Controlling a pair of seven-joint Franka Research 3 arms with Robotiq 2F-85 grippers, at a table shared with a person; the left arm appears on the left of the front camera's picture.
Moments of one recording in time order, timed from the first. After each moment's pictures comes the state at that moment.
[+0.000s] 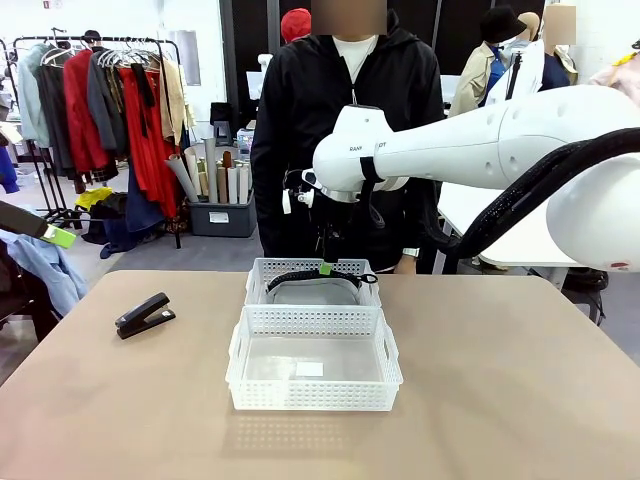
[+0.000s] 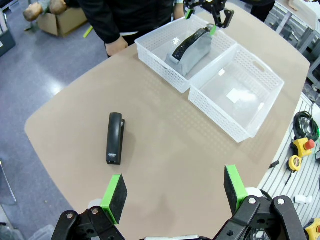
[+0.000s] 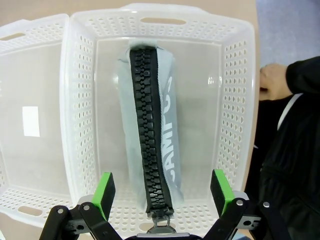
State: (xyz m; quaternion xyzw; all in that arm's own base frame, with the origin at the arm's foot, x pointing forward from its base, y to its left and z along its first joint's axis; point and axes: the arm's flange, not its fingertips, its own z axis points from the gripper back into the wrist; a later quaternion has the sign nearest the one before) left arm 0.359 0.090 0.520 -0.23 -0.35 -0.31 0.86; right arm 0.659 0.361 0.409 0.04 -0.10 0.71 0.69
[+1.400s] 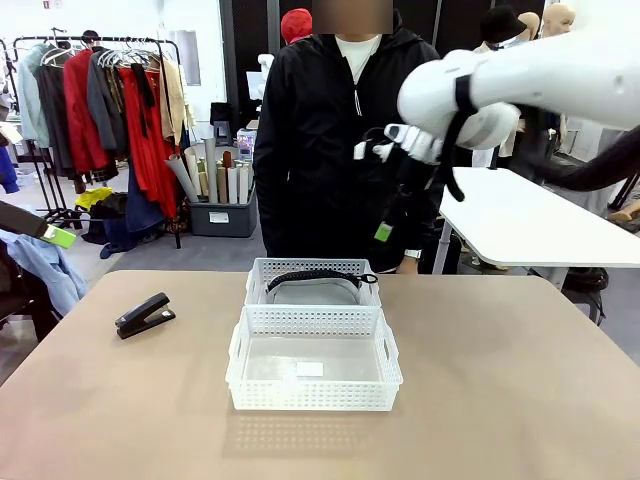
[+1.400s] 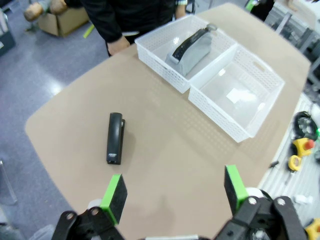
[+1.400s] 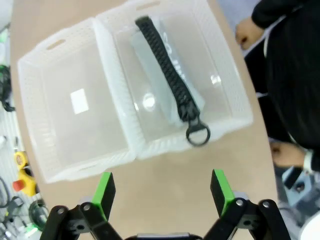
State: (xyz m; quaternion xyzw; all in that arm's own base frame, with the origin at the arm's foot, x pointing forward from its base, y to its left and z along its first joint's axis) left arm 0.359 0.090 0.520 -0.23 -0.35 -0.31 0.86; right arm 0.605 0.209 0.505 0.13 -0.13 0.57 0.80
